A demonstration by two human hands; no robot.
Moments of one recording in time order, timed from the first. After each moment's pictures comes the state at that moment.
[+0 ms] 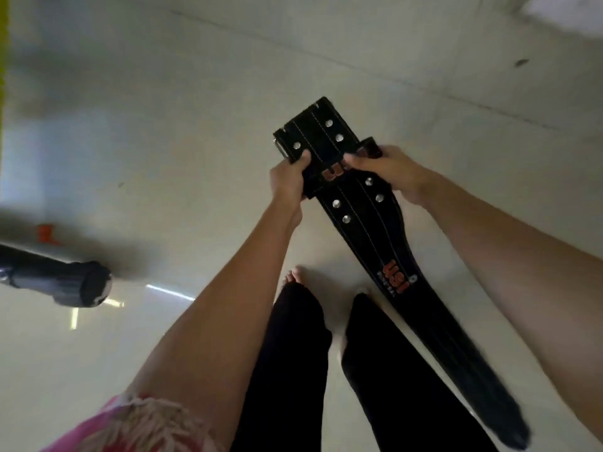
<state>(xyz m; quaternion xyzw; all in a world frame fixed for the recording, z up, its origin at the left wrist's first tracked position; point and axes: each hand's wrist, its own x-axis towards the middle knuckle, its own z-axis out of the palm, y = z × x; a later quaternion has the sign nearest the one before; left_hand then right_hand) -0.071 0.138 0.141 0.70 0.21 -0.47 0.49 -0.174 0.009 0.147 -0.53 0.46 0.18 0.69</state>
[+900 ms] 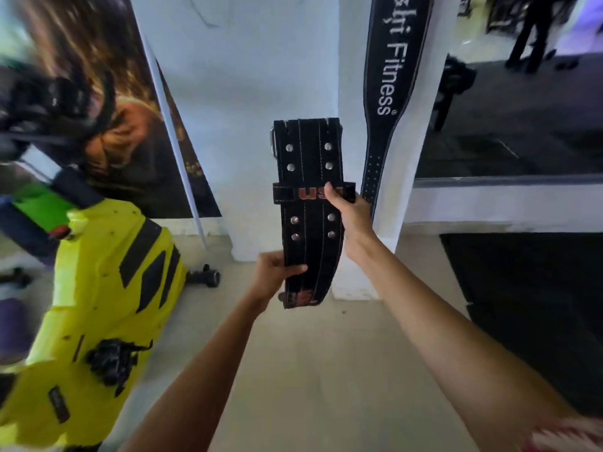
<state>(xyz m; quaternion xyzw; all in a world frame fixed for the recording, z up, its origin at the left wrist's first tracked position) -0.286 0.157 0.871 0.67 -0.37 -0.35 0.54 -0.389 0.046 0.937 -0.47 0.36 -0.42 0.69</state>
